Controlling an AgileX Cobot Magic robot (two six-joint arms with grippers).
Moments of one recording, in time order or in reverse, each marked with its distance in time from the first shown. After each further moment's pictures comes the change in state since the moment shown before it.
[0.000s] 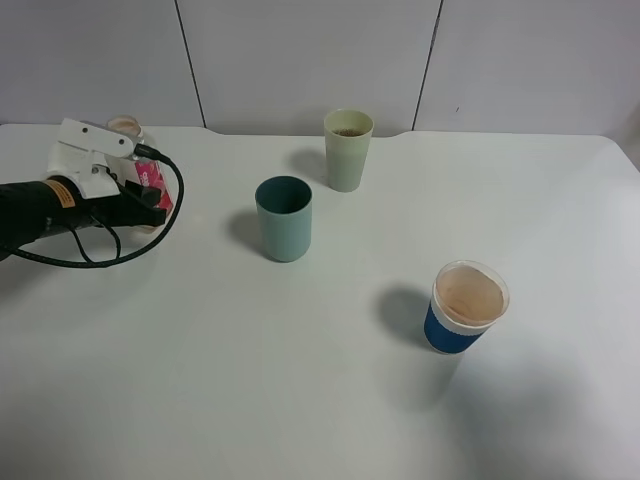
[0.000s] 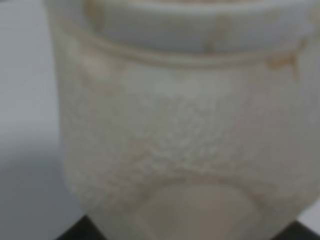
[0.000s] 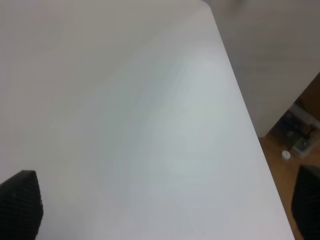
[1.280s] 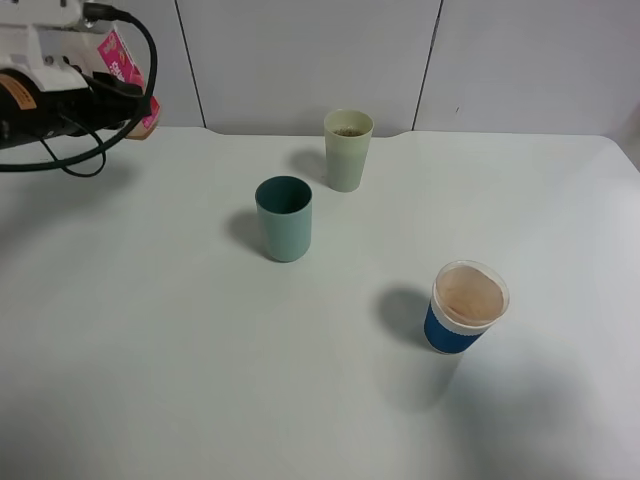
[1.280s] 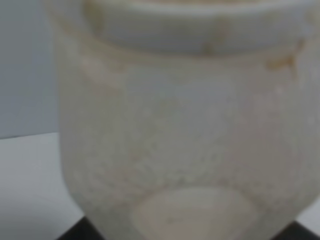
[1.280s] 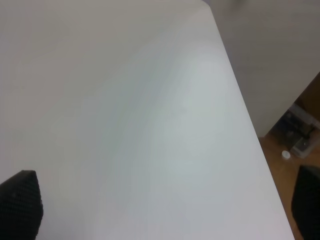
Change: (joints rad) left arm -0.062 -0.310 -0.093 -0.083 0.192 -0.165; right arm 0.000 0.000 0.000 0.000 0.000 0.000
